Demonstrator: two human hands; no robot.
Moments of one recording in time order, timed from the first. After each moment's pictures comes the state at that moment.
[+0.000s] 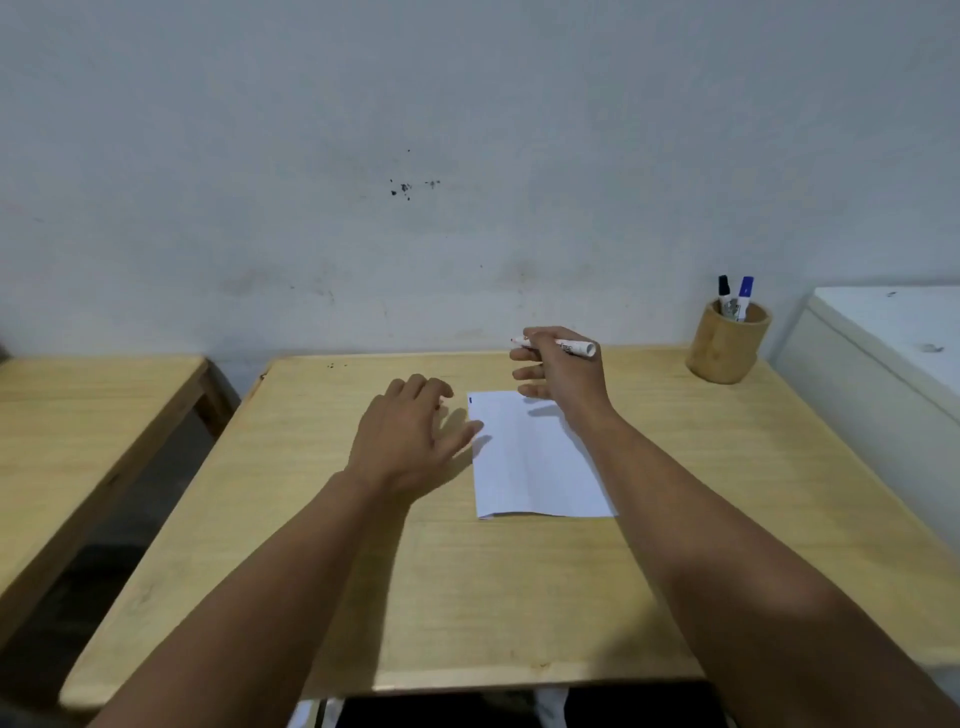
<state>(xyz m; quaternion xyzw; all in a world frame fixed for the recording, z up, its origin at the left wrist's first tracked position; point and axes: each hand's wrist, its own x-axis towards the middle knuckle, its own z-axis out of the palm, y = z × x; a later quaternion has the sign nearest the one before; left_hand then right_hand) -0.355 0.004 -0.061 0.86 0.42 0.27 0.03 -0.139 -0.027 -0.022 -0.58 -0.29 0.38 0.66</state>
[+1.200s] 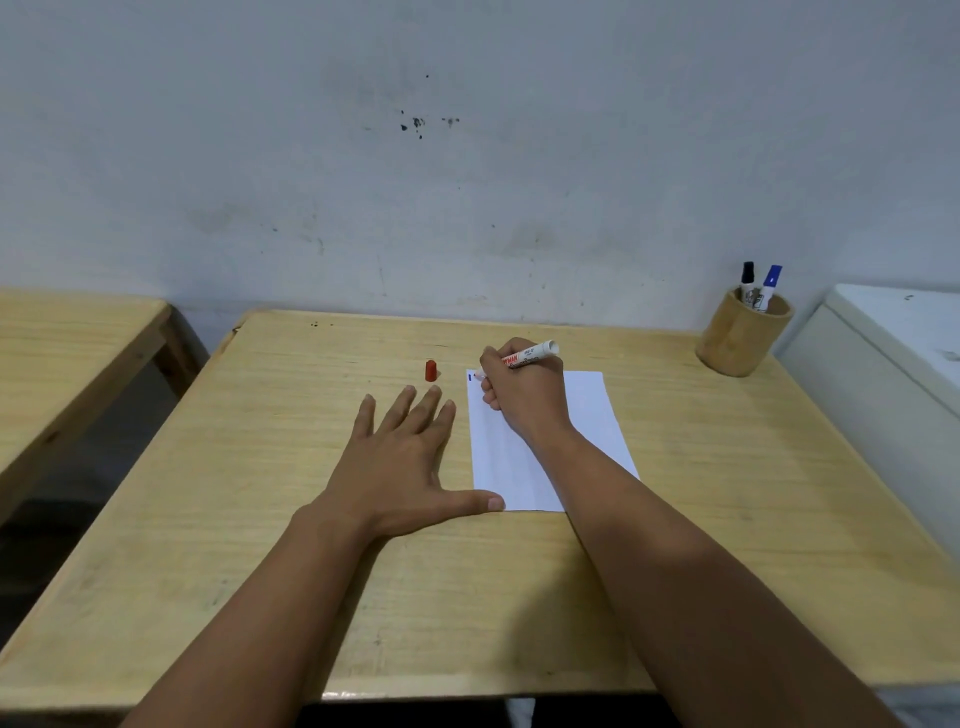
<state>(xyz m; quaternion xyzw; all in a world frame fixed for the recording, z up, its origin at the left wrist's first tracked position) -0.376 -0.023 -0.082 0.90 0.42 0.02 0.10 -0.178 0.002 -0.091 -0.66 -0.36 0.30 0.58</state>
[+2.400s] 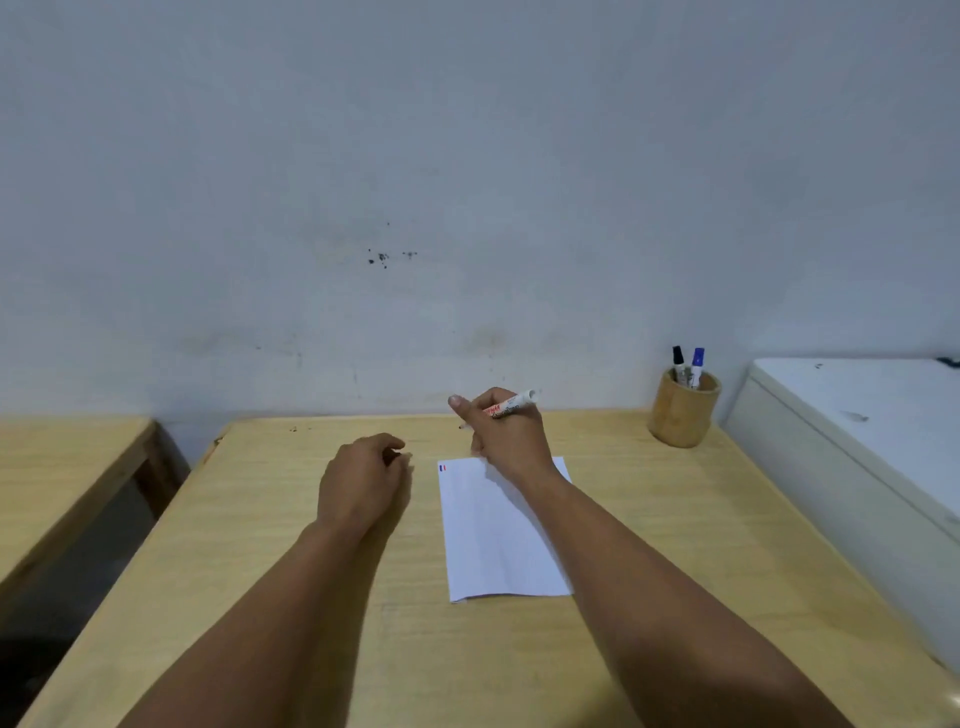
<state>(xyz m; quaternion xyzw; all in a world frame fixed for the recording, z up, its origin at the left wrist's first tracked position) -0.347 0.054 -0.063 0.76 0.54 0.29 0.21 -0.162 -0.010 -0.023 -0.62 -0.39 0.32 0.60</state>
